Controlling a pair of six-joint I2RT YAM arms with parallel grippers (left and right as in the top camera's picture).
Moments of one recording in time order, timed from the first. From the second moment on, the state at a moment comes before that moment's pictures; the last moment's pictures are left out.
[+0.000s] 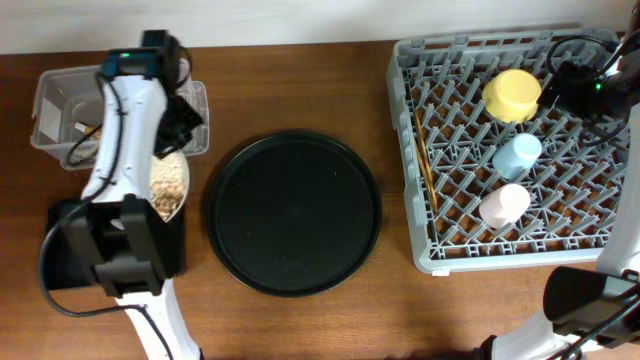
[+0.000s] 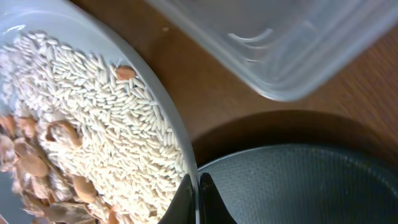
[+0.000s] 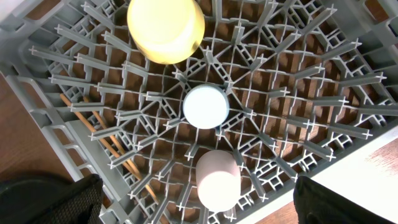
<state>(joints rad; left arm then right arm) 0.03 2.13 2.05 -1.43 -0.14 -0.73 -0.31 1.81 2.13 -1.46 0.01 0.29</state>
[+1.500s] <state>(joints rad) 0.53 2.13 2.05 -1.54 0.61 -0.59 -0.31 1.81 2.13 -1.46 0.01 0.29</state>
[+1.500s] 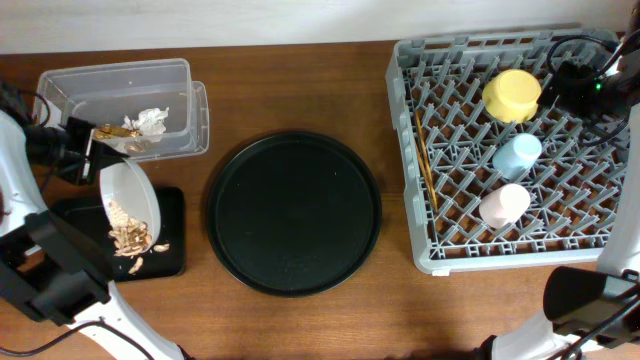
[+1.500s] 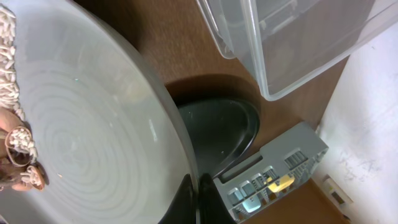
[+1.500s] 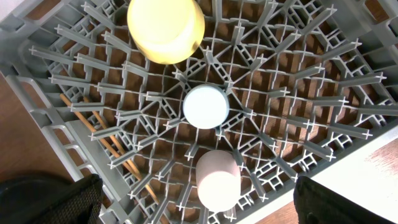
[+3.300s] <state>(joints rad) 0.74 2.13 2.05 -1.62 0.97 -0.22 -0.31 1.81 2.13 -1.46 0.01 0.29</state>
